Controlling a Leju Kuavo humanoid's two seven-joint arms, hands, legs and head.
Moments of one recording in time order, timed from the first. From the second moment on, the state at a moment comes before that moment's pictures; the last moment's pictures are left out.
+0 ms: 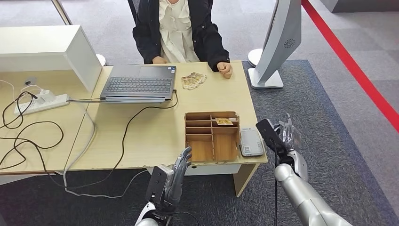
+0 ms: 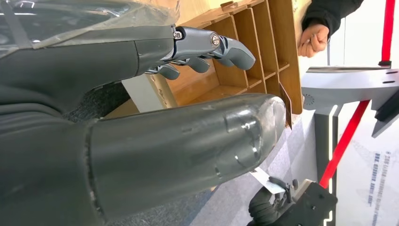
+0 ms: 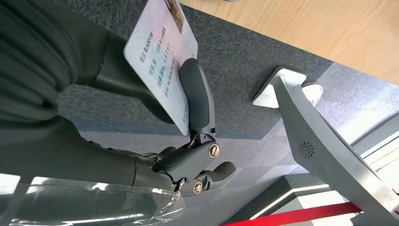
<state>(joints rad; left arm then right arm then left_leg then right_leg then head) -0.22 -0.06 -0.96 -1.25 0.23 0.39 -0.38 -0.51 -0.22 0.35 -0.76 0.47 -0.52 0.02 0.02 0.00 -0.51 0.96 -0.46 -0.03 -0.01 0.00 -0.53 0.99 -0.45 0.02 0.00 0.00</state>
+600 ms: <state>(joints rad) -0.22 -0.06 -0.96 -1.25 0.23 0.39 -0.36 -0.44 -0.23 0.37 -0.96 0.55 -0.42 0.11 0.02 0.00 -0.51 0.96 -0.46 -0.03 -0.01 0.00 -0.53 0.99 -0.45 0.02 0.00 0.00</state>
